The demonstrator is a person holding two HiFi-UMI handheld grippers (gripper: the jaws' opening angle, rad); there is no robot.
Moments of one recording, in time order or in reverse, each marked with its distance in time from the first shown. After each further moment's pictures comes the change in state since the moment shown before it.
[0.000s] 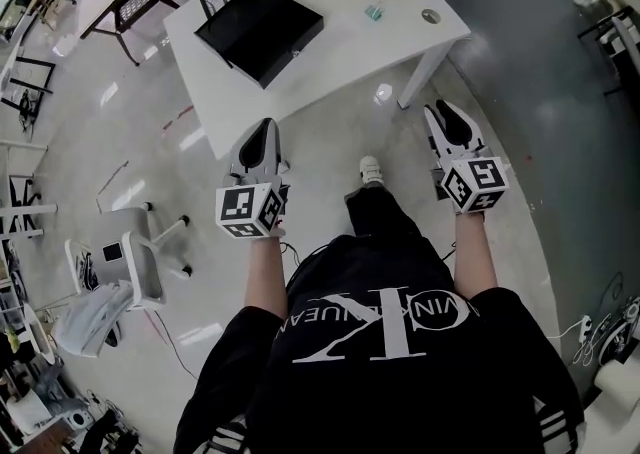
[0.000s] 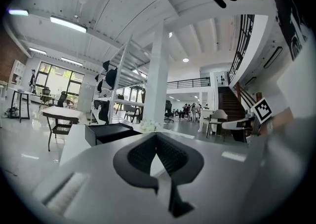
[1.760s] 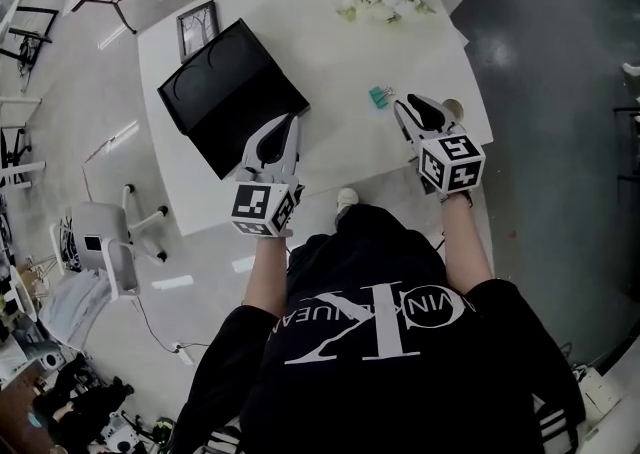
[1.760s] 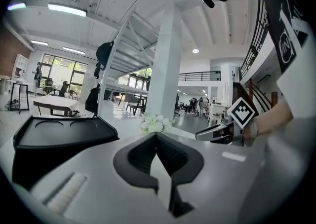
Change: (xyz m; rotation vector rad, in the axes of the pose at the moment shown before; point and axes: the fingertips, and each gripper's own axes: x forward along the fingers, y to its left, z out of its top) left arm 0.288 0.032 -0.015 -0.055 0.092 0.064; right arm 0.311 -0.144 -0.034 -0.002 0.369 0.283
